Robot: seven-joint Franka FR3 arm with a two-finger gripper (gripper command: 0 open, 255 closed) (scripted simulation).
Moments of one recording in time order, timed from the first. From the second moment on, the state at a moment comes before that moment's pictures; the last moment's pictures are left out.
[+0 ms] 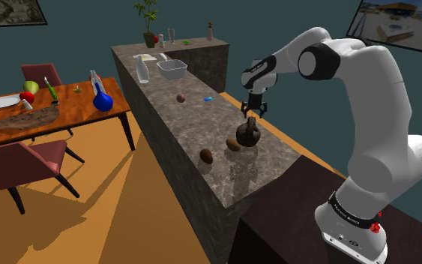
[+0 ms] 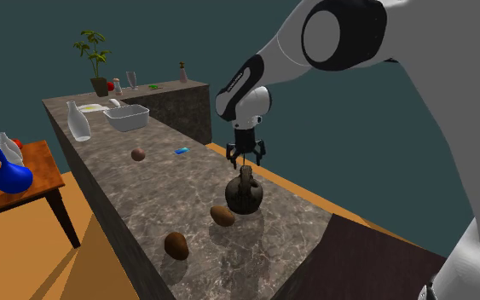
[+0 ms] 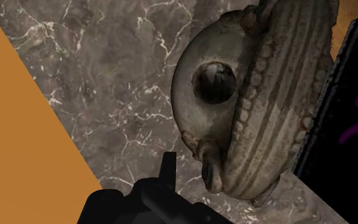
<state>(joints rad) -0.34 0.76 -0.13 -1.56 0.12 2.15 0.25</state>
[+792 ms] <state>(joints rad) -0.34 0.79 -0.12 -1.55 0.12 2.18 0.25</state>
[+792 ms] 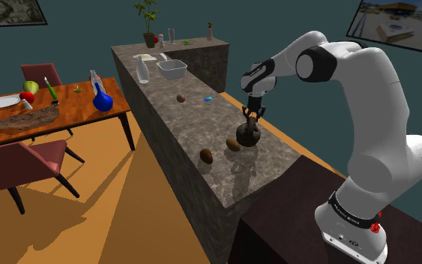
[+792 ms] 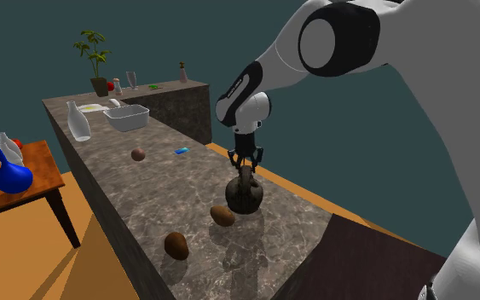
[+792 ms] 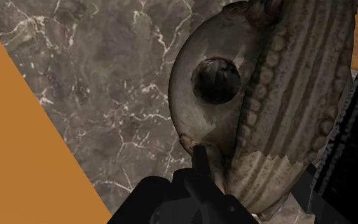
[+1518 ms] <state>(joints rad) -0.34 0.72 -0.13 -1.56 0.11 2.11 0.26</state>
